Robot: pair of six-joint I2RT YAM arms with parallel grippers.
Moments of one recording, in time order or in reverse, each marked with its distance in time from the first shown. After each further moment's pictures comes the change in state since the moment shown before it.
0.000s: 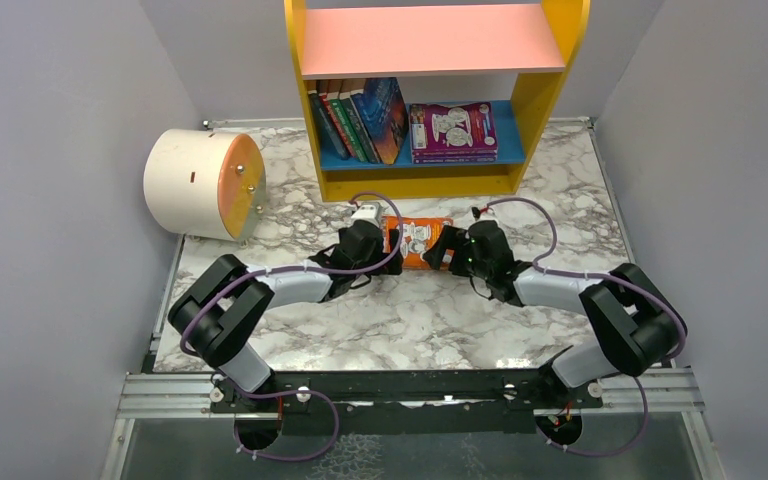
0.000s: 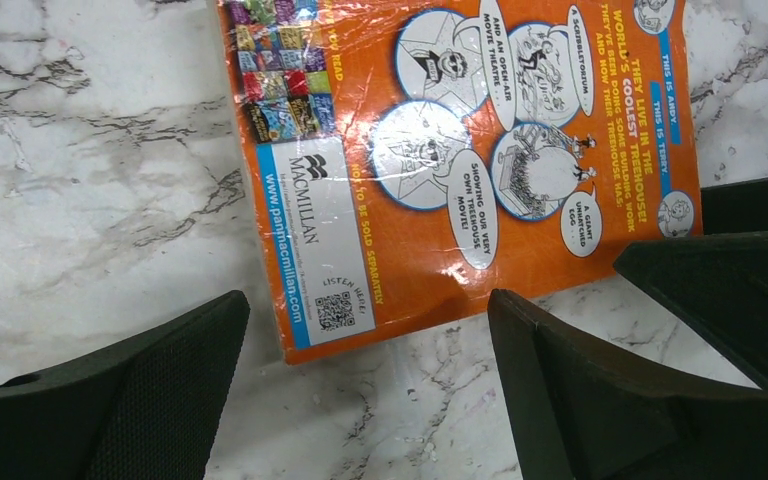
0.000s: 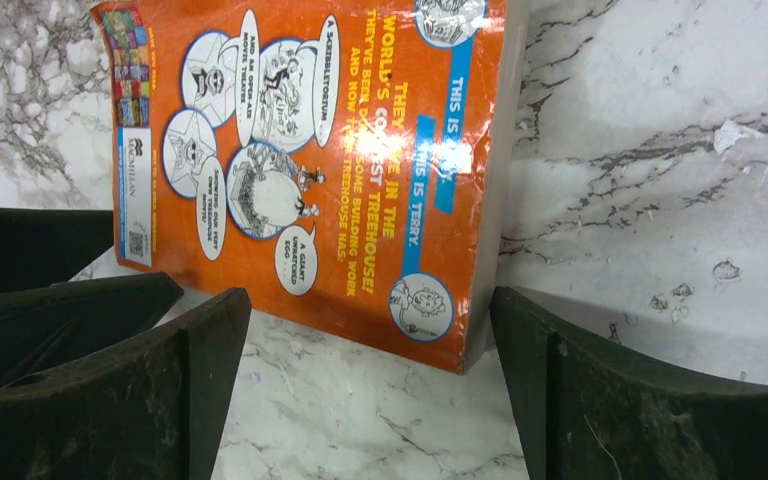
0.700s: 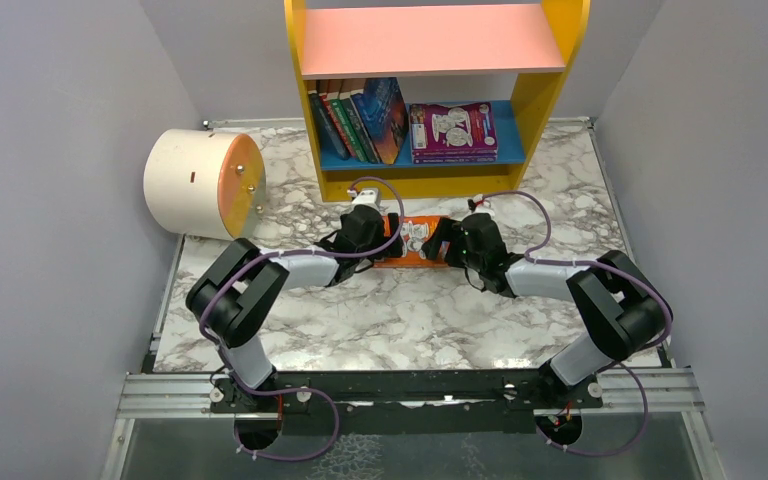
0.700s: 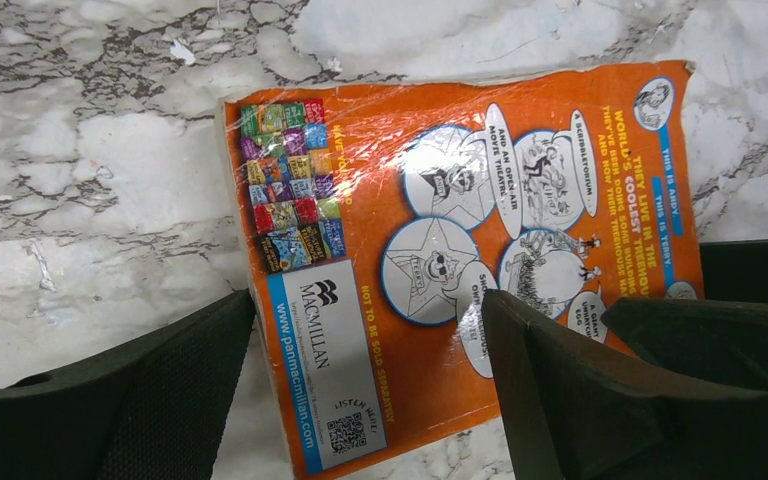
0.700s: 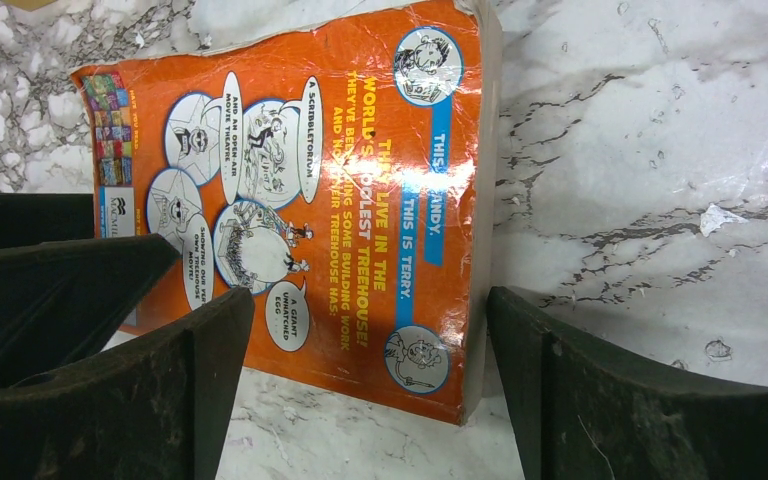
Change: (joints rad) left arm 0.066 0.113 0.104 0.055 0.024 0.015; right arm 0.000 0.100 0.081 0.025 0.064 -0.013
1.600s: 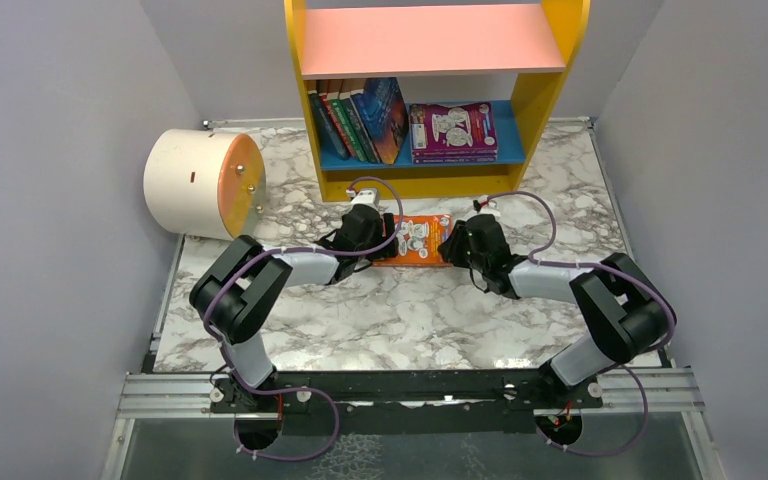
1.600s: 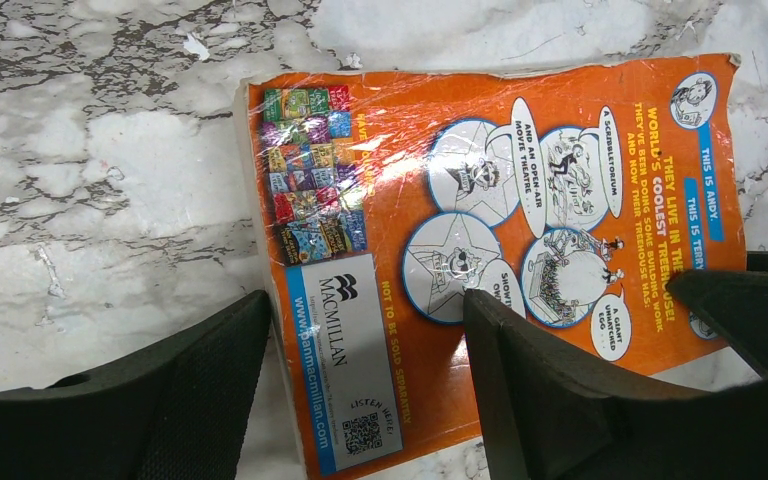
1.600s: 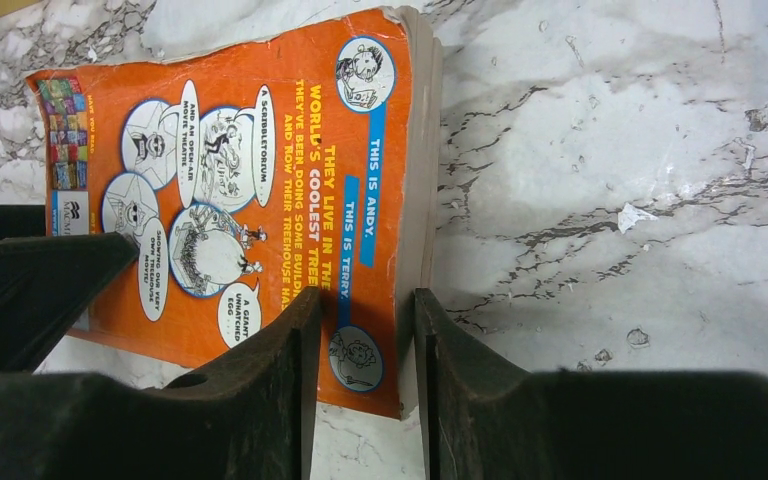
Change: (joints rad) left arm 0.015 0.035 0.007 0.002 0.020 0.001; right arm -0.016 -0.018 -0.021 -0.004 0.031 -0.045
